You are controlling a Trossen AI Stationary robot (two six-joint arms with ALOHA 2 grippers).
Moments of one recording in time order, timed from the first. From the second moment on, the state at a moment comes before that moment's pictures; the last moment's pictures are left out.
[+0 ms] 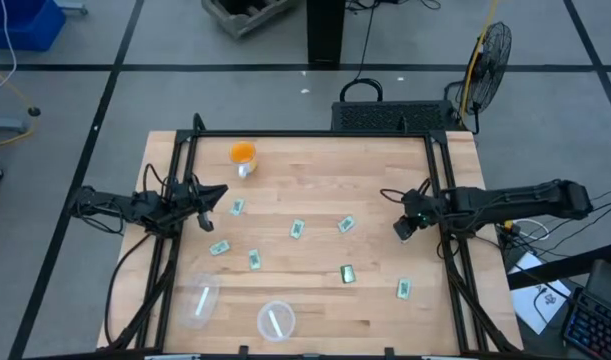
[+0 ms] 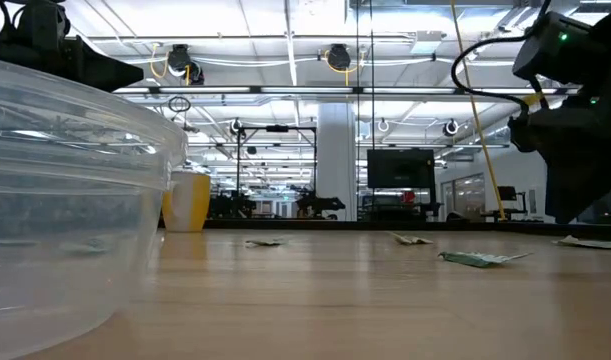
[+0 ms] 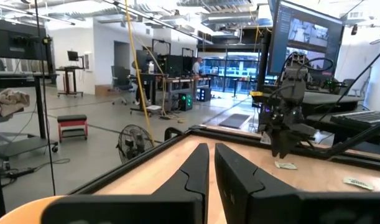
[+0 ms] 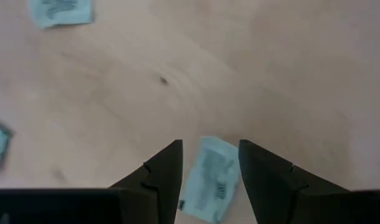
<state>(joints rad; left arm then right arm) -0.22 0.01 0.01 0.18 -0.61 0.04 -0.04 0.74 0.34 -0.74 0.04 0.93</state>
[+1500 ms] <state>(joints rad) -0.22 0.01 0.01 0.18 -0.61 0.02 -0.04 0.88 0.25 -0.63 0.00 0.77</state>
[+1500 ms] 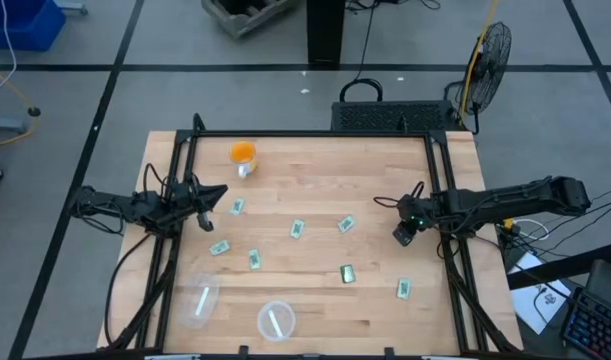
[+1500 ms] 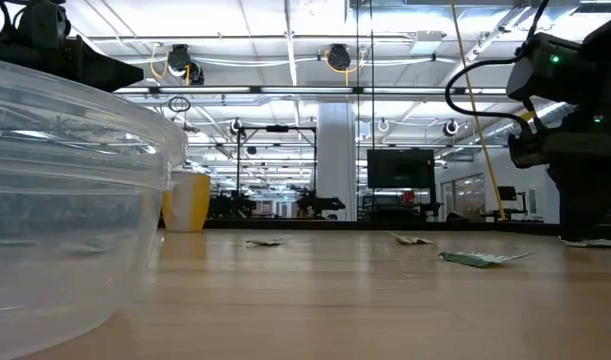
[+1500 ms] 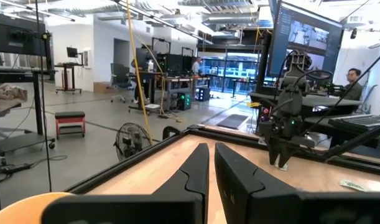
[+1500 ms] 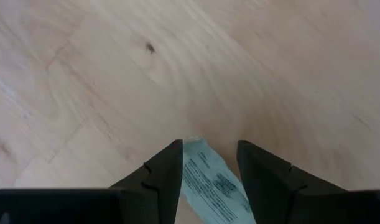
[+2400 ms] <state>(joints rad) -0.22 0.01 0.01 0.08 -0.60 -0.14 -0.04 0.87 0.24 -0.52 0.06 0.73</state>
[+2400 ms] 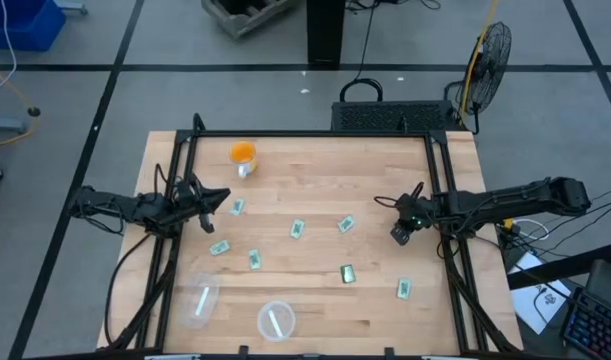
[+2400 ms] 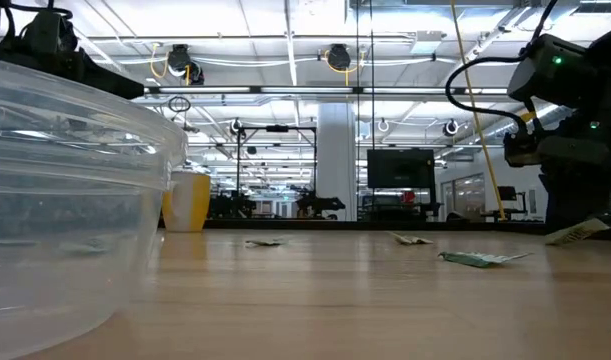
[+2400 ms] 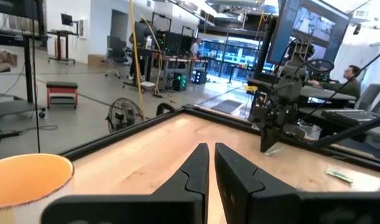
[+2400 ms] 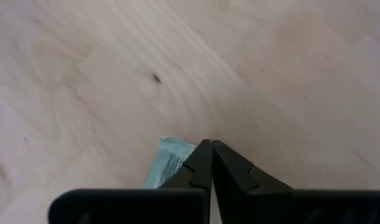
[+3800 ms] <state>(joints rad) -0.22 0.01 0.01 0.19 -0.61 -0.14 0.30 1.73 1.07 0.13 -0.19 0.12</state>
